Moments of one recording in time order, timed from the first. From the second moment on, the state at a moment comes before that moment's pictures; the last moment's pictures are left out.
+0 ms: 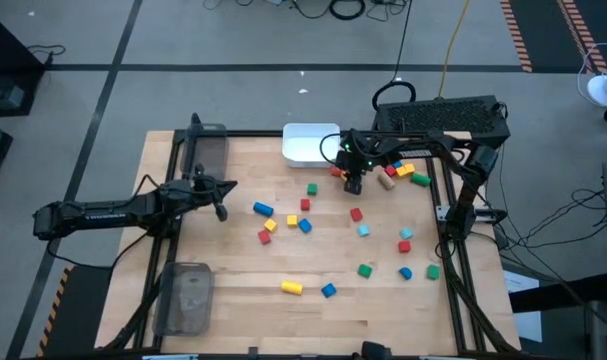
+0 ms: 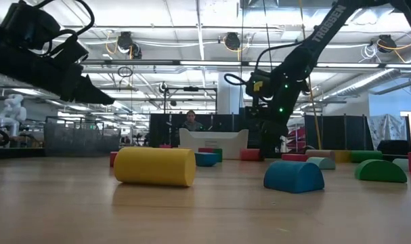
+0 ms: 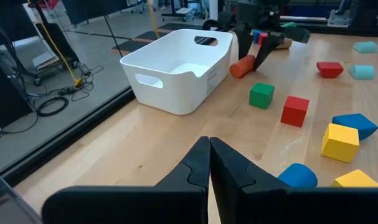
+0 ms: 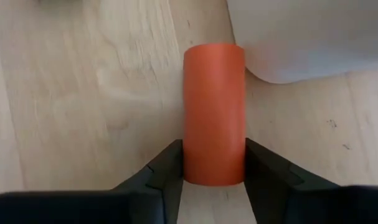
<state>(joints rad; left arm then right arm) 0.24 0.43 0.06 0.09 -0.29 0.01 -0.59 1.83 0.99 -0.30 -0.08 -0.37</state>
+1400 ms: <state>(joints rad) 0.24 0.43 0.06 0.15 -0.38 -0.05 -0.54 1.97 1.56 -0.50 -0.08 -0.26</state>
